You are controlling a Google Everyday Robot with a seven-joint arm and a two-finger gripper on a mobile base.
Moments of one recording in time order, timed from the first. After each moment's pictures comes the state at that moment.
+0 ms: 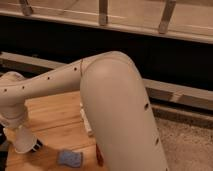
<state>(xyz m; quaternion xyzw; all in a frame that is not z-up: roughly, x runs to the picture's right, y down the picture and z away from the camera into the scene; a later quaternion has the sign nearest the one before) -0.384 0.188 0.632 -0.42 -0.07 0.18 0.89</state>
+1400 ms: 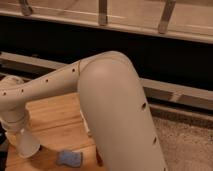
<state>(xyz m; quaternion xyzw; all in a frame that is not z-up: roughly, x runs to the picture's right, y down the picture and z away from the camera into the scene) -0.375 0.208 0.633 -0.42 -0.03 0.18 0.89</state>
